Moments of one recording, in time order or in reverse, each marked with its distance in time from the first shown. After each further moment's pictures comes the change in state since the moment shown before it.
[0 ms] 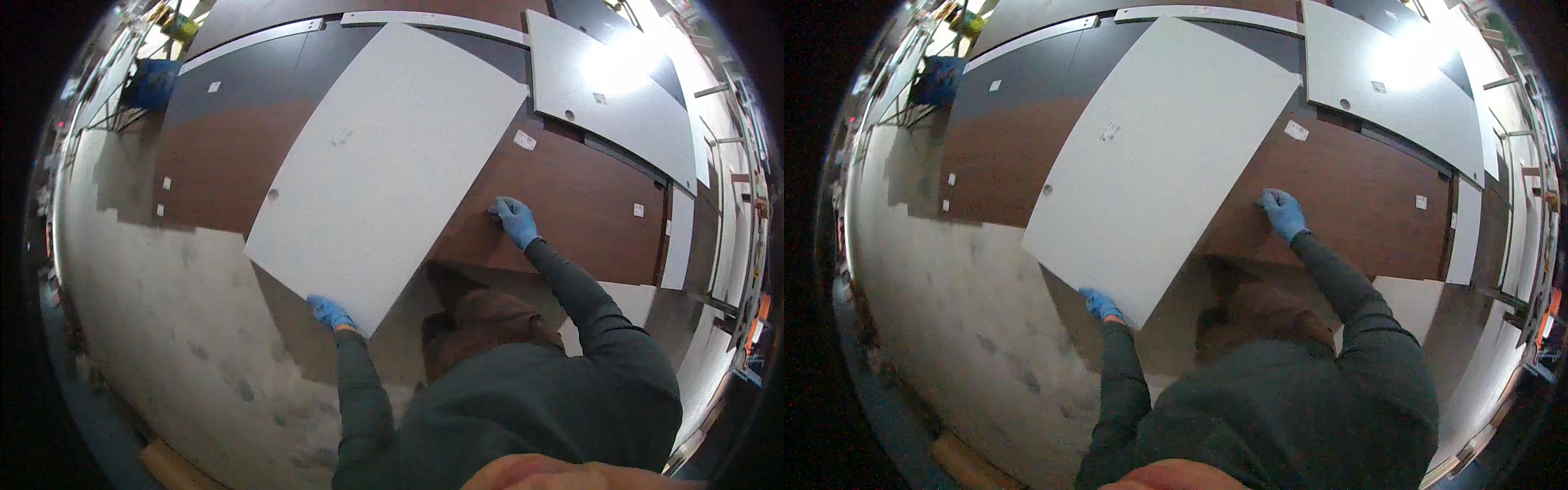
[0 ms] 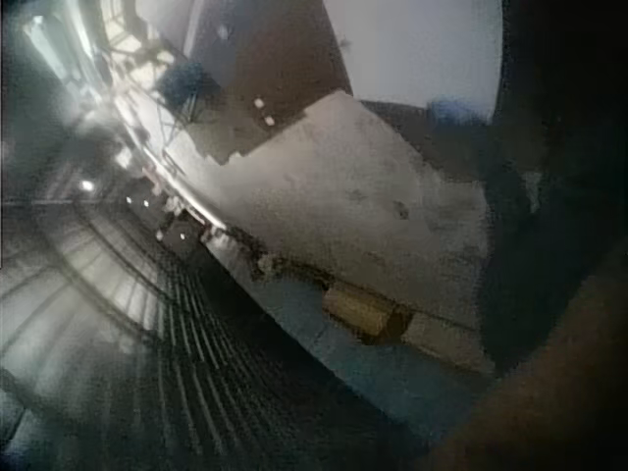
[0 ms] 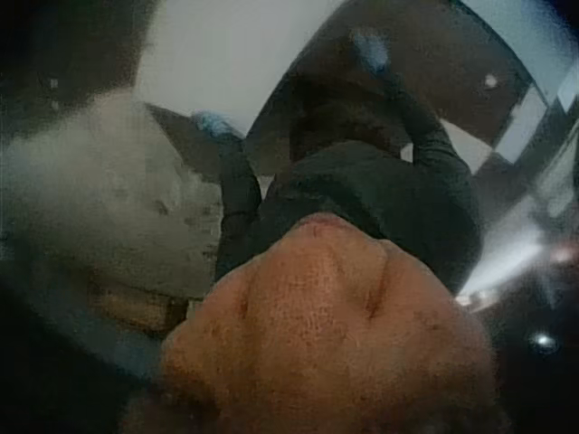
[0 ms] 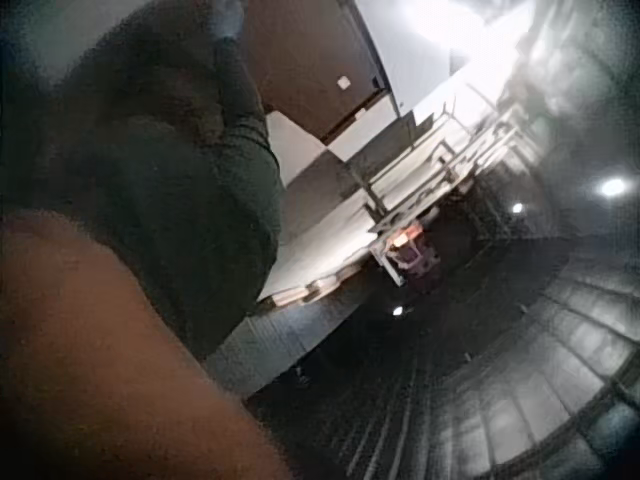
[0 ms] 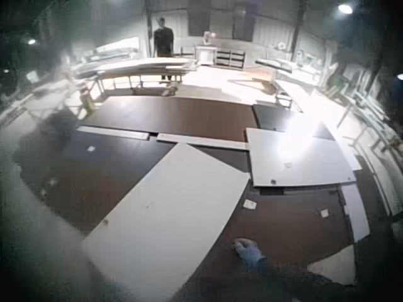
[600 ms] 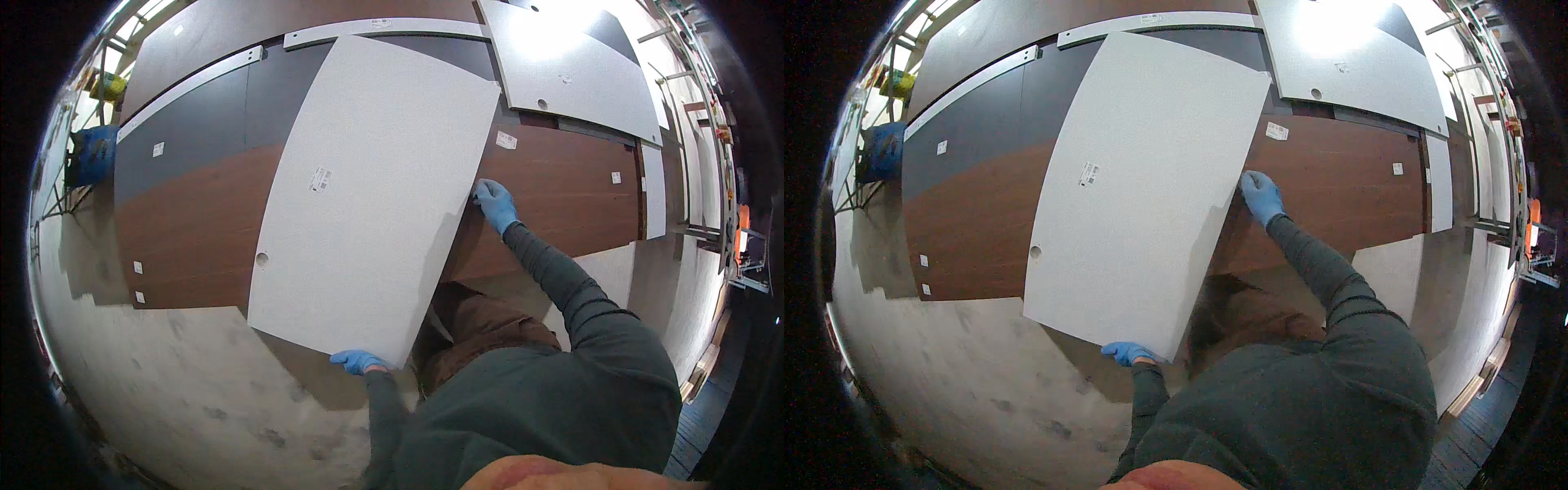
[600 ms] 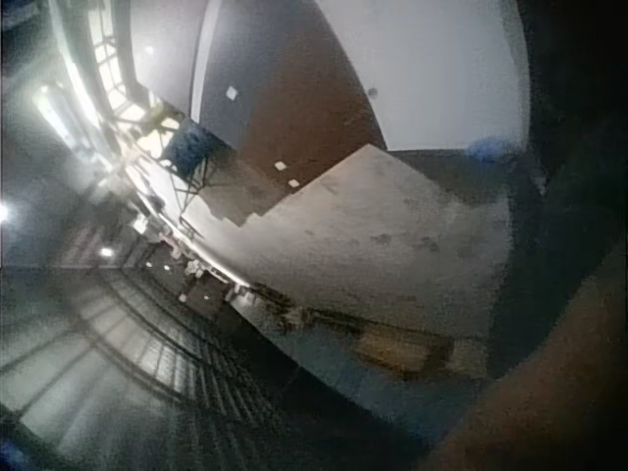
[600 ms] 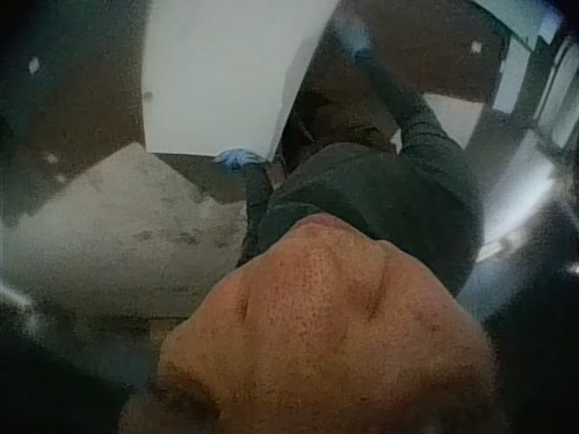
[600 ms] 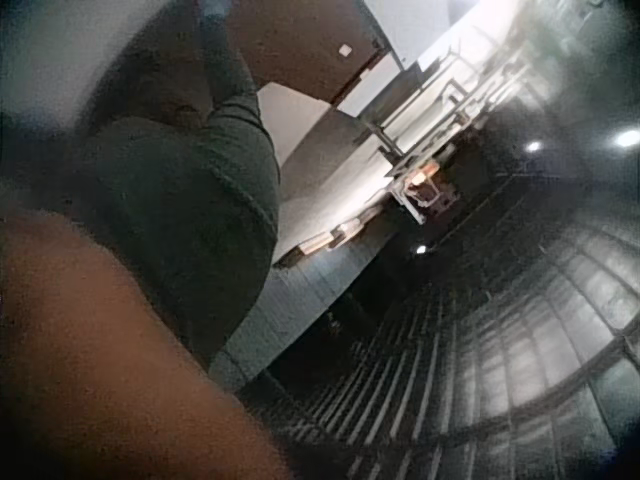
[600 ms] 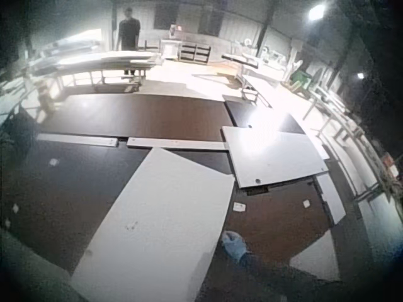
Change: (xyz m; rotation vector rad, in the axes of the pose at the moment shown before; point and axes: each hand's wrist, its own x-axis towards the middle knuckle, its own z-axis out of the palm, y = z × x) left_hand 0.027 -0.019 0.017 0.017 -0.007 -0.503; right_hand 0.072 -0.034 0.060 -0.050 0.362 0.056
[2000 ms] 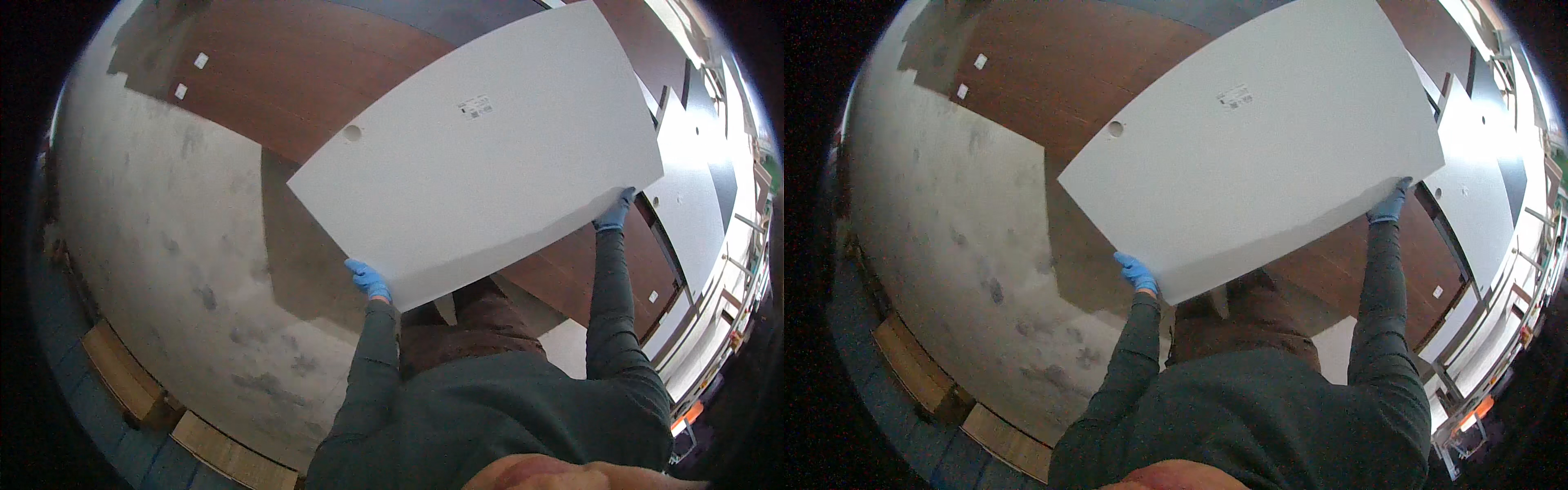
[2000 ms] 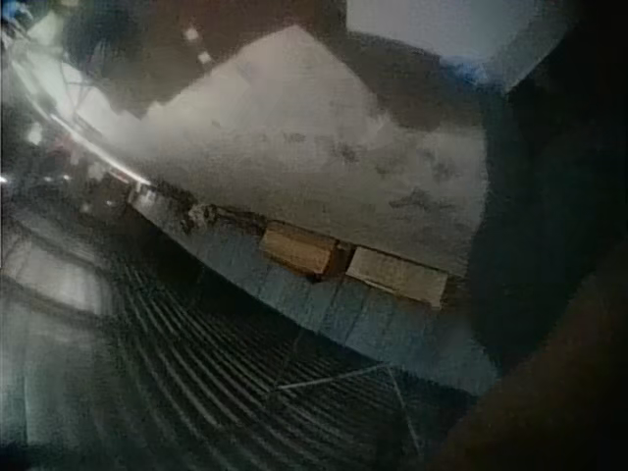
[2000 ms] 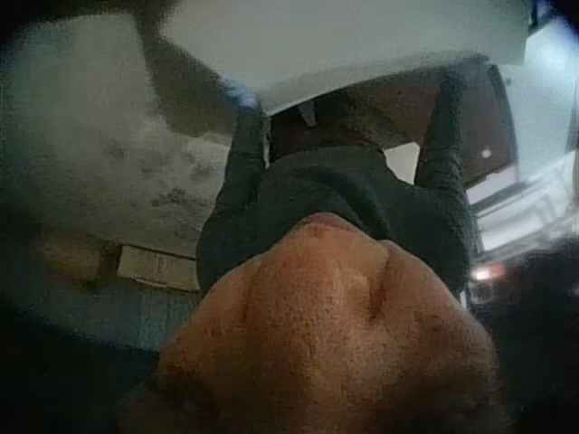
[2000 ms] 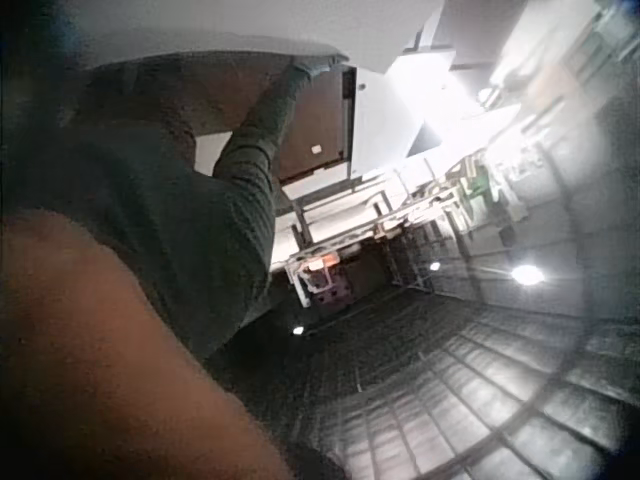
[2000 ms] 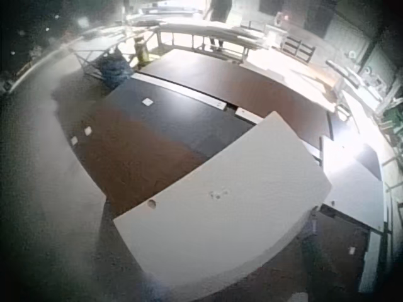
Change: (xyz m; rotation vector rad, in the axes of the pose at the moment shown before) left_hand 0.059 -0.028 0.018 1.477 0.127 0.654; right_hand 0.110 -0.064 -0.003 0.693 -0.201 0.134
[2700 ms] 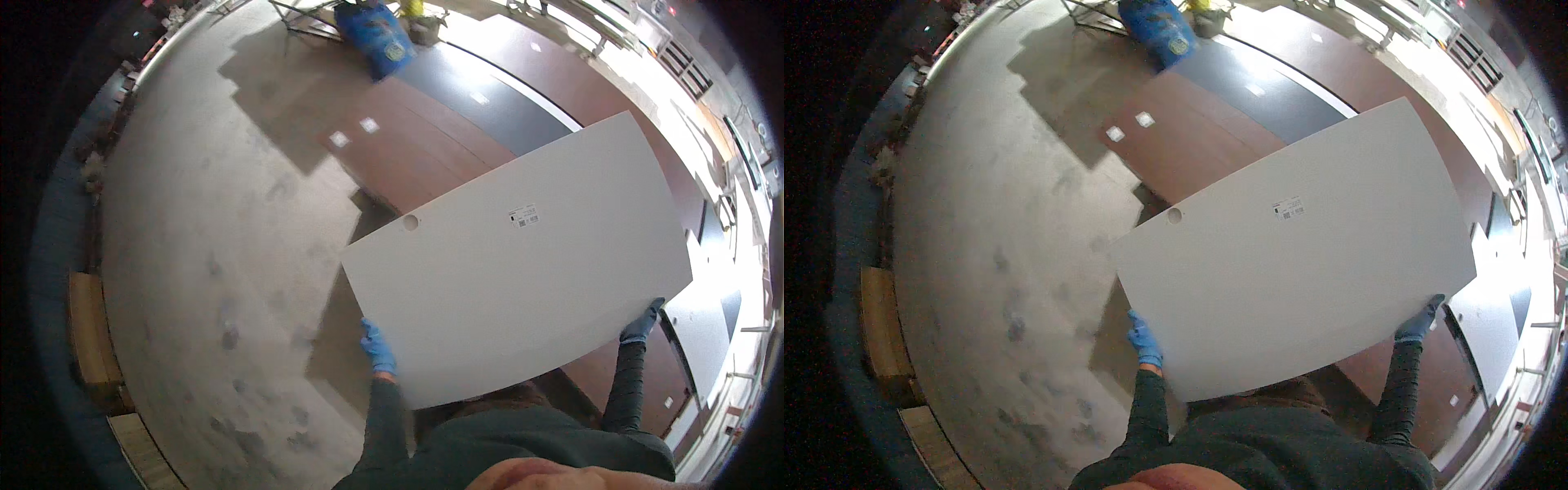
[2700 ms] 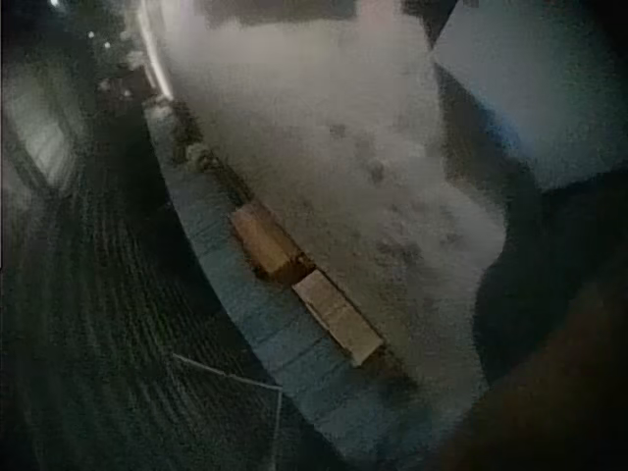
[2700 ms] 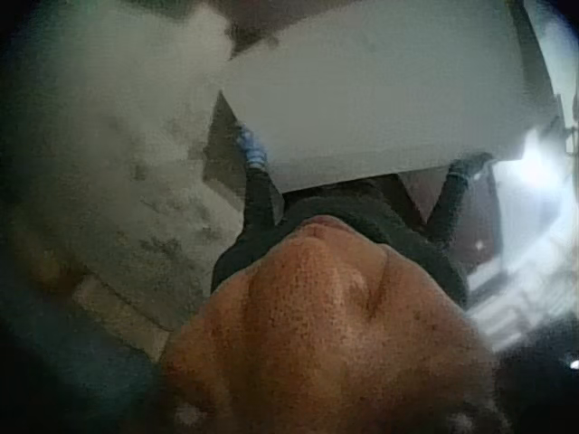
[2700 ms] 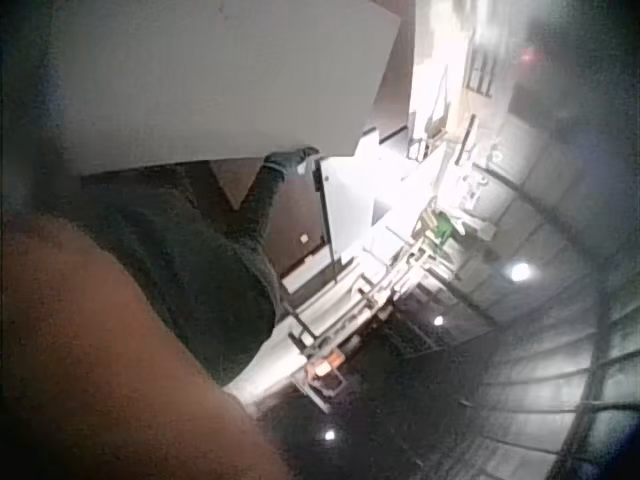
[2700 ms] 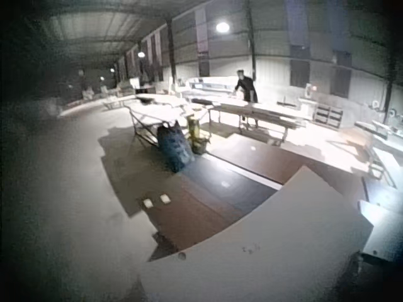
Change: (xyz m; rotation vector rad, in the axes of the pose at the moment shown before) left_hand 0.112 -0.189 0.015 -2.667 0.500 0.133; right_hand -0.210 -0.041 0.151 -0.002 -0.006 -0.394
